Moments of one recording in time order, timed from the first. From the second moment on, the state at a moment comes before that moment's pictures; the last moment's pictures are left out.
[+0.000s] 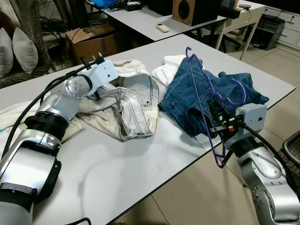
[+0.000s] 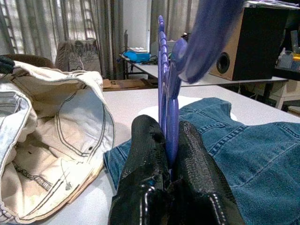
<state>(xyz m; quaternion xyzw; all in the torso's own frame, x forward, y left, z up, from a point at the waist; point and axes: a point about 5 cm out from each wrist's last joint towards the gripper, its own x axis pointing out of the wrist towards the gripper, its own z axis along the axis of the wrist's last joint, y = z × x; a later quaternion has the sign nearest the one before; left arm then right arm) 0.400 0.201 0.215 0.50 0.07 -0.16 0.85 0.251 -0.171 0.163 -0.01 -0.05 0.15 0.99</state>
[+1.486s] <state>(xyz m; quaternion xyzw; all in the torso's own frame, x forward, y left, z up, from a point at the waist) 0.408 0.145 0.189 0.53 0.05 -0.14 0.84 0.251 -0.168 0.162 0.00 -0.05 0.15 0.99</state>
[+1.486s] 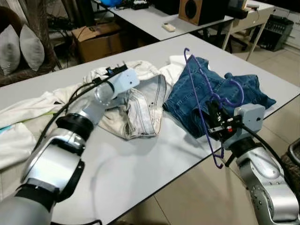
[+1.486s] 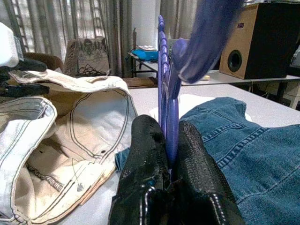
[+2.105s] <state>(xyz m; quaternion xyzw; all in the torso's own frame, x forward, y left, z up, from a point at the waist) 0.410 0.148 0.180 0.51 0.07 -0.13 0.85 0.252 -0.168 0.162 0.00 -0.05 0.15 0.99</state>
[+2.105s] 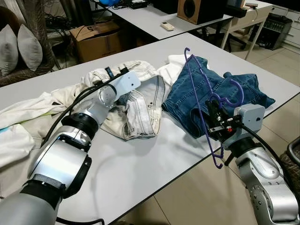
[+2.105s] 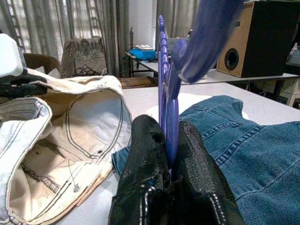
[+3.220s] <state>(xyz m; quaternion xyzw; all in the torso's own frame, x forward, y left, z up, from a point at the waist) 0.388 0.173 0.322 0.41 -0.04 -0.36 0.84 0.285 -0.134 0.144 0.03 0.11 0.33 0.94</state>
